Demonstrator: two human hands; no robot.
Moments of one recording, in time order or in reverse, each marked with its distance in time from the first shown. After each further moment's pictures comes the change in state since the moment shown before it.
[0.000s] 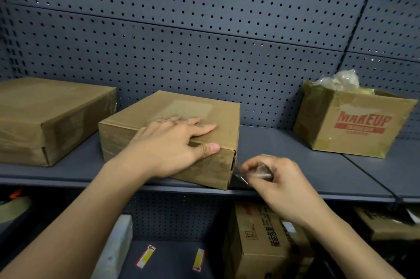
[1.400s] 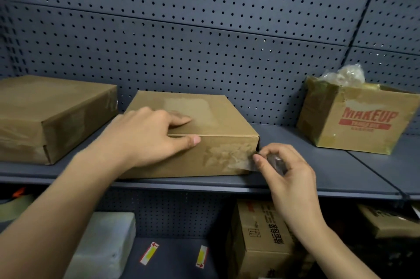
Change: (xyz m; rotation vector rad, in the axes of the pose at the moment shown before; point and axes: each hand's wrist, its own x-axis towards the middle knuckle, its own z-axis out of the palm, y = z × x) left_hand -0.011 -0.020 -0.018 0.115 0.081 -0.125; right_hand -0.001 0.020 0.024 0.074 0.471 -0.132
